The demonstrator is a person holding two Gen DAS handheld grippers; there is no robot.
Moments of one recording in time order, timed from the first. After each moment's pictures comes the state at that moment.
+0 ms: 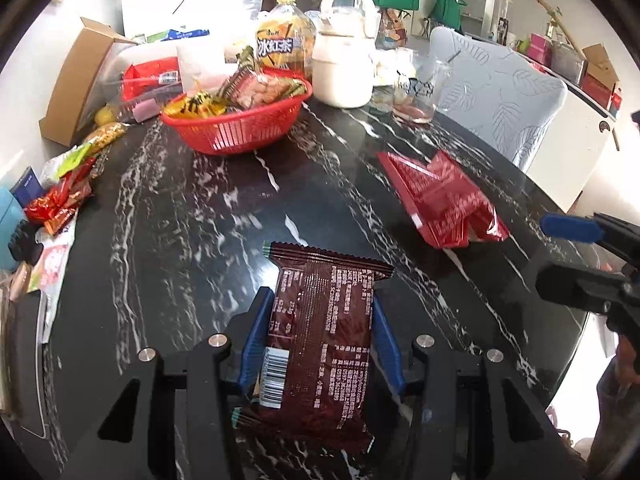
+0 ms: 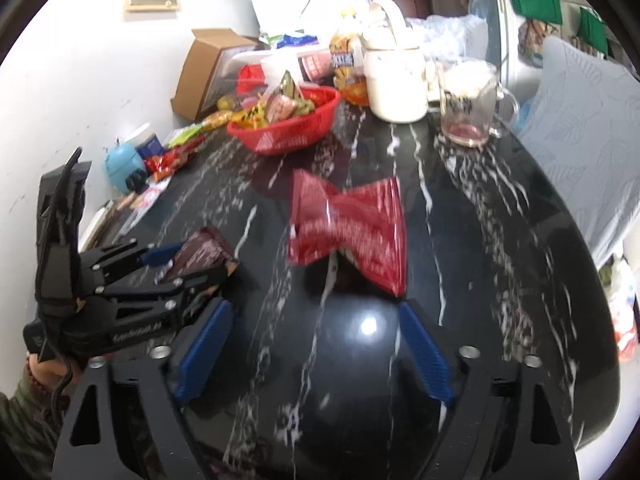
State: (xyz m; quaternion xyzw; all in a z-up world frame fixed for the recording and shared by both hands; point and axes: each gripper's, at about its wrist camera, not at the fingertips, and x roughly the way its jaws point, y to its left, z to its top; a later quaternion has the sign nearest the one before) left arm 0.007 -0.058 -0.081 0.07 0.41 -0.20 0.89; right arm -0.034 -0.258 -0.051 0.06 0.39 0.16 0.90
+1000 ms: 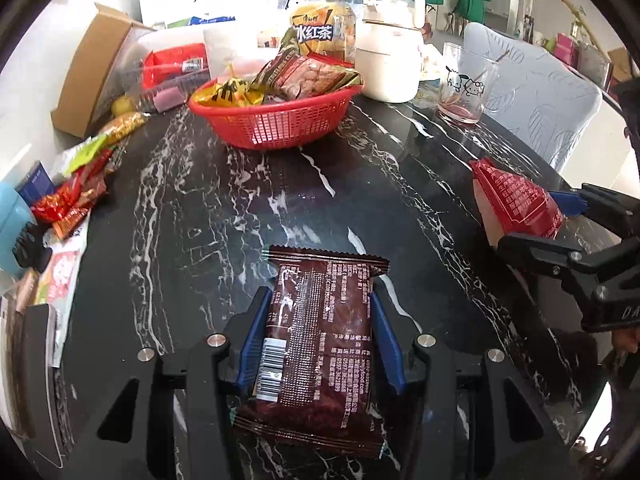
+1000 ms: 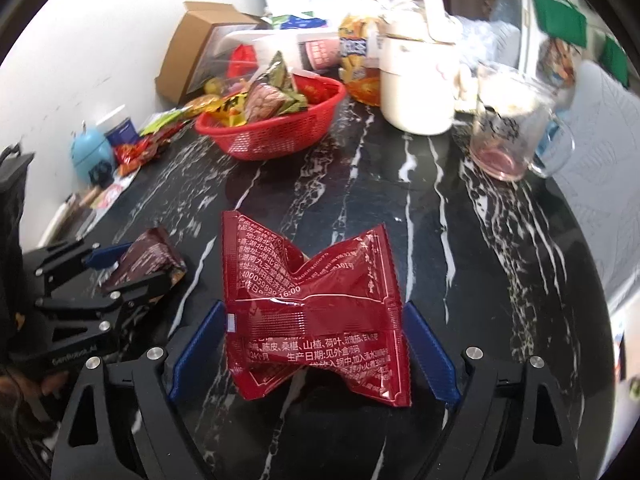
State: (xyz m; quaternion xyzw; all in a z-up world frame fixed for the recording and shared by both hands) left arm 0.049 -0.041 -0.098 0.07 0.42 -0.16 0.89; right arm 0.042 -0.238 -0.074 -0.02 0.41 0.16 0.90
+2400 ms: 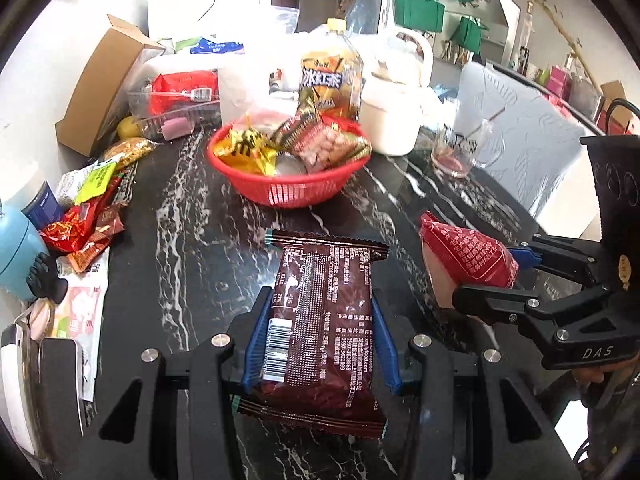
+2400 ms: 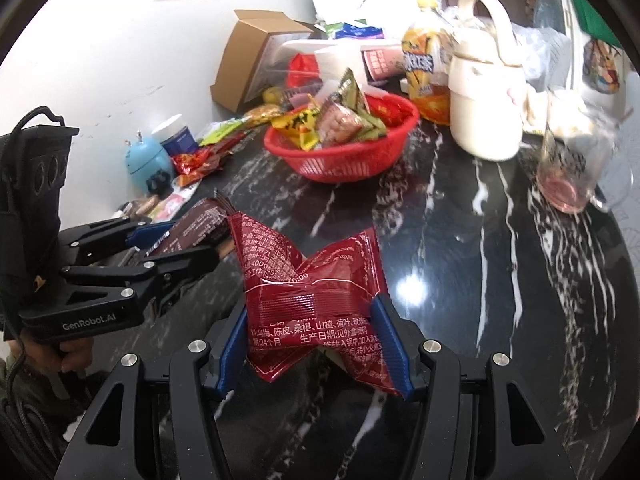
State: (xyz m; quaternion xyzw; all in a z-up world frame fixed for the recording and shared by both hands) left arm 0.061 -0.018 -0.045 0.03 0.39 -0.19 0.90; right arm 0.055 -0.212 -0.050 0.02 0.40 0.26 0.88
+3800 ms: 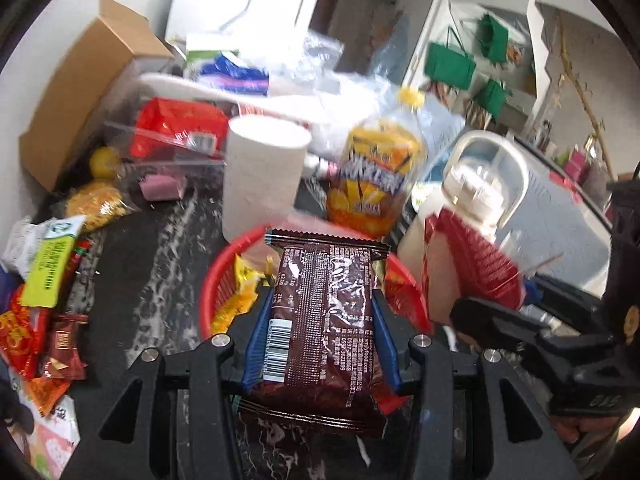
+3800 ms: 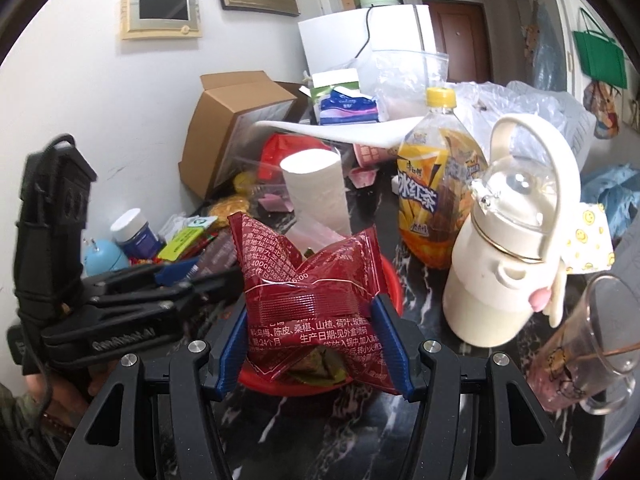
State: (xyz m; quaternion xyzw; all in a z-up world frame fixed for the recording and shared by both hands) left arm 0.226 -0.017 -0.026 -0.07 0.37 -0.18 0.91; right arm 0.200 -0.202 0.009 0.03 0.33 0.25 0.91
